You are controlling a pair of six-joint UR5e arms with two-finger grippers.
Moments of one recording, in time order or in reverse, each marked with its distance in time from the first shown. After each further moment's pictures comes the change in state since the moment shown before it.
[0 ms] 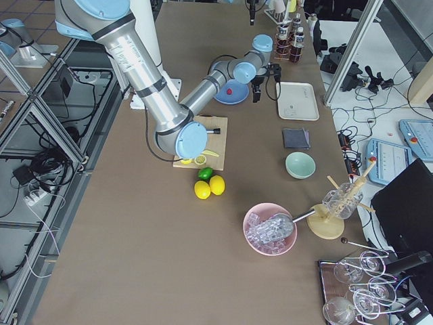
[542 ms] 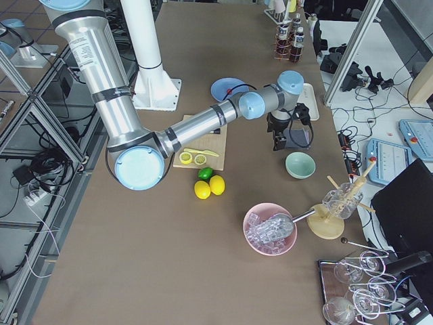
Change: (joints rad) left arm -0.236 -0.001 0.002 0.316 0.006 0.474; right arm 0.364 -0.247 -0.020 -0.150 0.082 -0.653
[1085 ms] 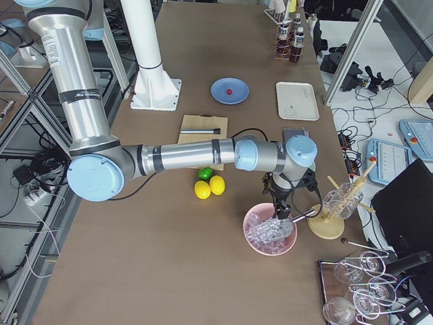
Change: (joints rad) left arm -0.112 0.023 0.147 0.011 -0.009 0.268; right arm 0.240 -0.112 -0.203 -0.060 -0.044 -0.509
